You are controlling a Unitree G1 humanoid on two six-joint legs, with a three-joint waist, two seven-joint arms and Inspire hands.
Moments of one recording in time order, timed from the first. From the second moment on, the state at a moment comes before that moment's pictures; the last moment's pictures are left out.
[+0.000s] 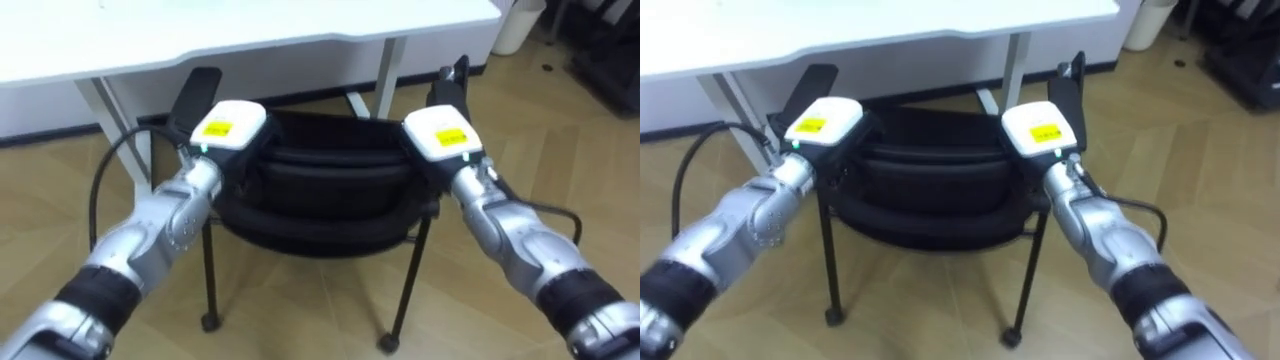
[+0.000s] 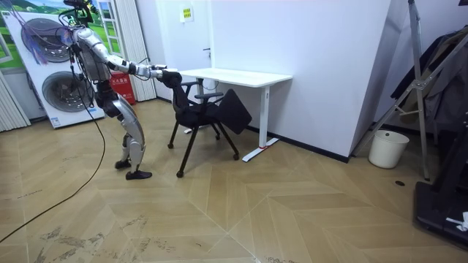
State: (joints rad) left arm -0.49 0.44 -0.48 0.62 0.73 -0.15 0.12; right arm -0.50 -0.42 0.49 0.74 -0.94 -0.11 -0.26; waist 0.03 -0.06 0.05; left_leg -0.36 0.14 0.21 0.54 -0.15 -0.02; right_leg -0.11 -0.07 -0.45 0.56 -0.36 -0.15
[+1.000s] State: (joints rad) left arm -0.46 0.44 -0.44 0.48 0.80 -0.05 0.04; right arm -0.50 -0.42 0.50 0.71 -0.94 -0.07 -0.26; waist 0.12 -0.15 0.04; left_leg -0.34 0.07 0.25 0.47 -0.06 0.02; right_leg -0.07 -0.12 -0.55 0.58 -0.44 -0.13
